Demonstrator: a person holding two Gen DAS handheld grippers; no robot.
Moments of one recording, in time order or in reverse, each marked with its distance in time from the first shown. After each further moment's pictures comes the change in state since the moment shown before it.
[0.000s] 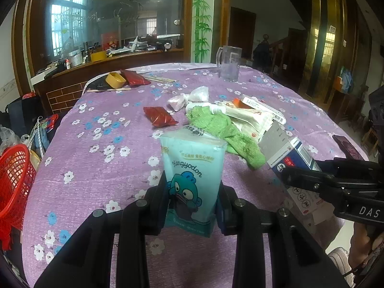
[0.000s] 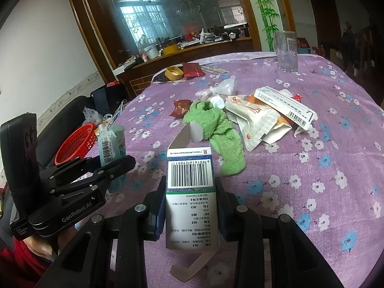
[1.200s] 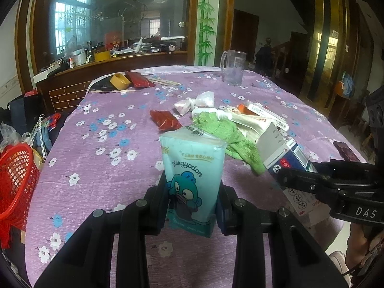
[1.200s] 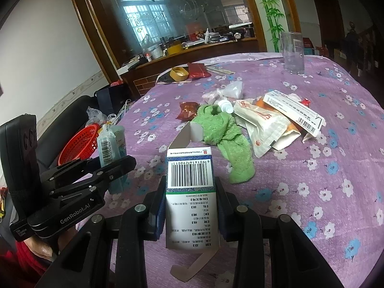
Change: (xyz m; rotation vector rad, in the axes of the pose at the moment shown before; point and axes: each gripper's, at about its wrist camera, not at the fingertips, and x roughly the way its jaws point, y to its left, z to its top) left arm -0.006 0.011 0.005 -0.022 -0.012 0.001; right arm 0.008 0.012 0.011 -0.015 0.005 0.022
